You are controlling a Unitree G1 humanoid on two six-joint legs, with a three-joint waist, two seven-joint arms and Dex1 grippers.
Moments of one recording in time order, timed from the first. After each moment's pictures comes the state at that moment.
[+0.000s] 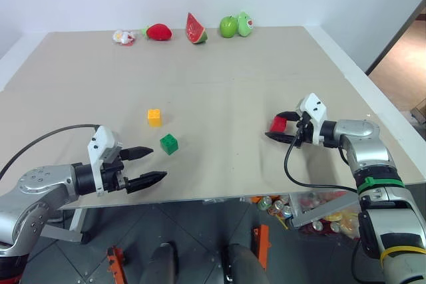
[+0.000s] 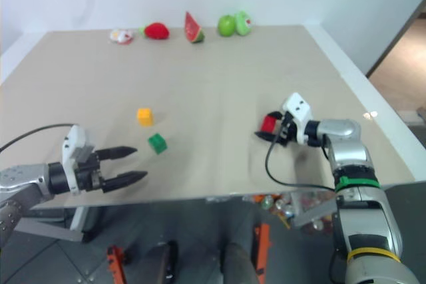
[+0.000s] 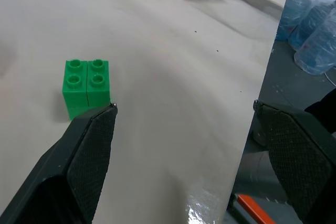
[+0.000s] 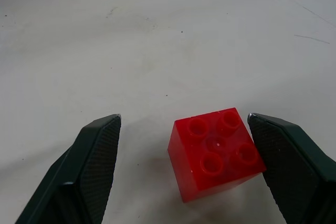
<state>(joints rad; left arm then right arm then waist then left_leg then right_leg) -0.07 0.80 0.20 -0.43 -0.75 0.66 -0.89 -0.78 -0.66 0.03 0.74 0.10 0.01 1.13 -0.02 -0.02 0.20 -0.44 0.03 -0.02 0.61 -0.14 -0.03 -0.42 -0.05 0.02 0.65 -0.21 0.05</state>
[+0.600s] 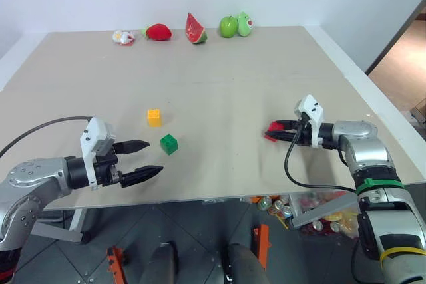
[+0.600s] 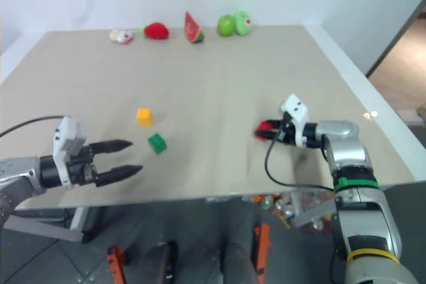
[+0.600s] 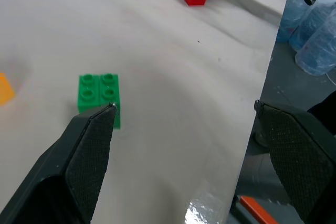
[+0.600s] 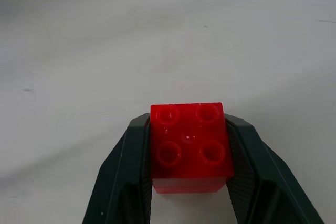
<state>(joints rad) -0.10 0.84 0.24 -0.42 -0.80 0.71 -0.92 -0.76 -0.66 0.03 0.62 0.18 0.20 1.24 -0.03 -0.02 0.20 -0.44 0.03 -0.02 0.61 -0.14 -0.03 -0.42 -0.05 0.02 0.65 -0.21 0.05</state>
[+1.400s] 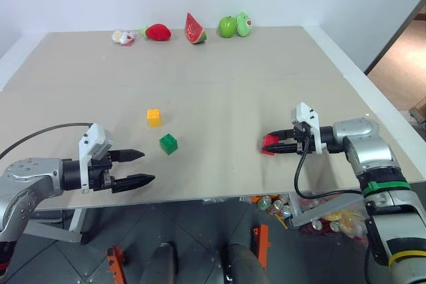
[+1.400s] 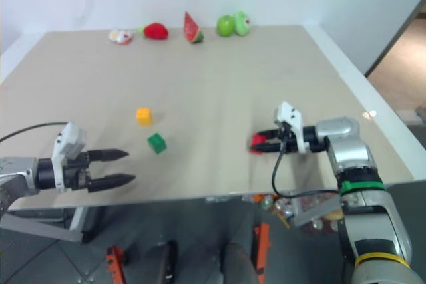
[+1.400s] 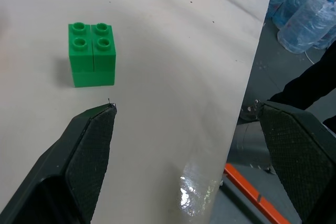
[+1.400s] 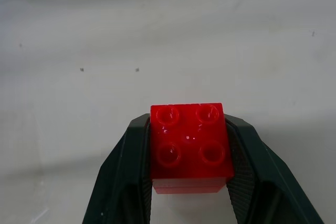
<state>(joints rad) -0.11 0.89 0.19 -0.31 -0.73 0.70 -1.06 -0.77 -0.71 0.12 0.59 0.17 0.12 1.45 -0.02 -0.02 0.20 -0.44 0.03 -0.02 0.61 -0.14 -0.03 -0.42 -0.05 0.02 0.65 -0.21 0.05</state>
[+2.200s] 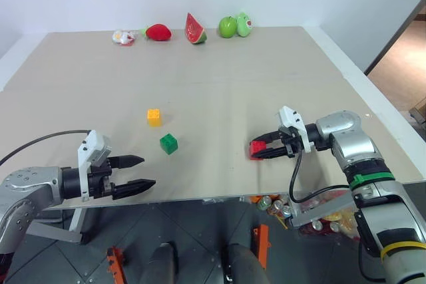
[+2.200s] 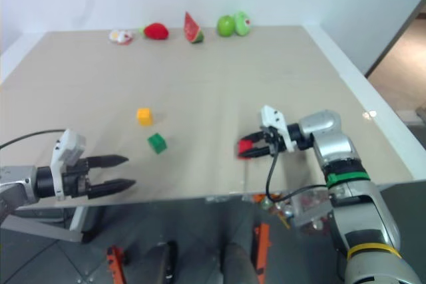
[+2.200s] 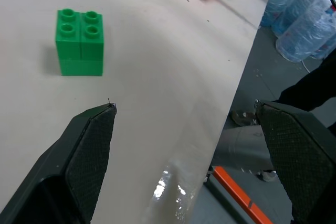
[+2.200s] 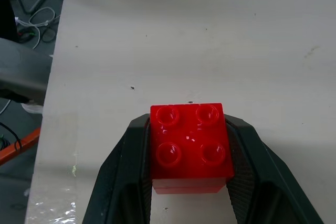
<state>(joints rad) -0.03 0.88 0.24 -0.37 -0.77 0.73 -1.01 -0.83 -0.66 0.23 0.65 0.17 0.00 1.55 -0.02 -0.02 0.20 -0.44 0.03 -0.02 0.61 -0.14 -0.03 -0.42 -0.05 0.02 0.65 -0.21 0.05</state>
